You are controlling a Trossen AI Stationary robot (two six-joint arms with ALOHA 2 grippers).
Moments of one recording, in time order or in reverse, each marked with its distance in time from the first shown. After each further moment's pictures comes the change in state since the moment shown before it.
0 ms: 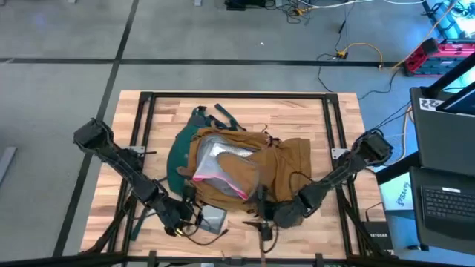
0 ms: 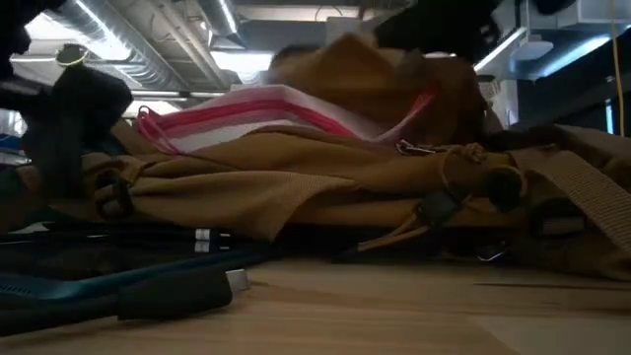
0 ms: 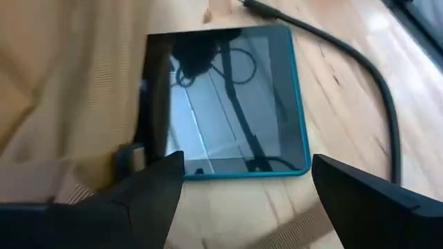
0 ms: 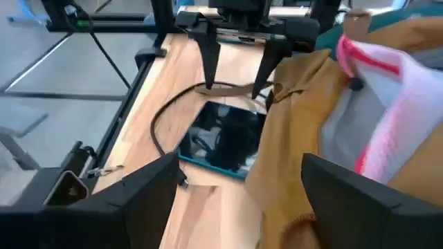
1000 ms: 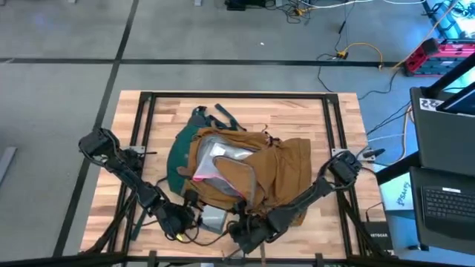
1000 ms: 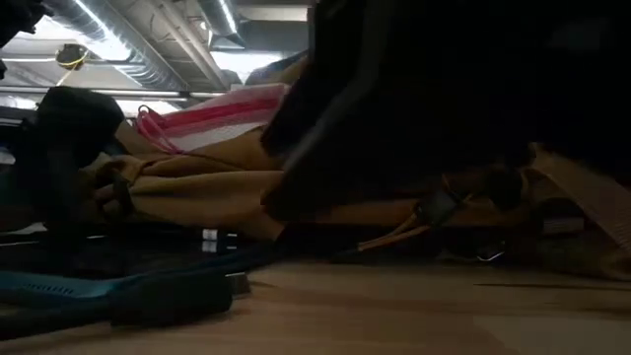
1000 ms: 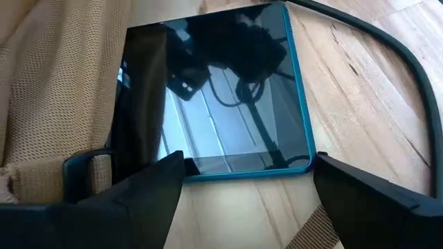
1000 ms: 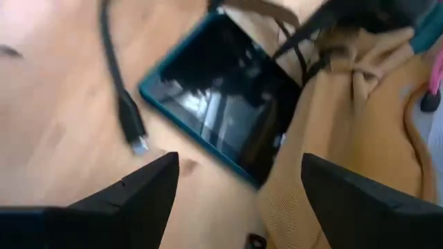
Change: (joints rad) left arm -0.036 0.135 0.002 0.104 -0.109 -0.001; right arm -0.019 0.459 0.603 -0.625 0.103 -0.286
